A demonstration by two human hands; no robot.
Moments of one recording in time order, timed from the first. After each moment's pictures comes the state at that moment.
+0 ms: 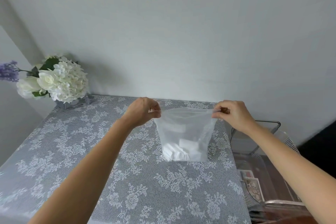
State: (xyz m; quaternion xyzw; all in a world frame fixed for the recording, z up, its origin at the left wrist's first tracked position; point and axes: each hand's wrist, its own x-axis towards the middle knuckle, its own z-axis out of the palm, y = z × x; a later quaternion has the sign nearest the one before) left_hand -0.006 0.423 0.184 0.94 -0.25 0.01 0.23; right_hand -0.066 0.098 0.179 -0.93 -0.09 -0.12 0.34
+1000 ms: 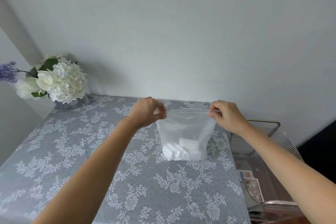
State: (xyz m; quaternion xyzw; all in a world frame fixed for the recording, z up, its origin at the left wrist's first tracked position) left_hand -0.008 0.407 0.184 0.95 -0.24 0.02 0.21; right_hand -0.059 0.111 0.173 -0.94 -0.12 -0.13 0.27
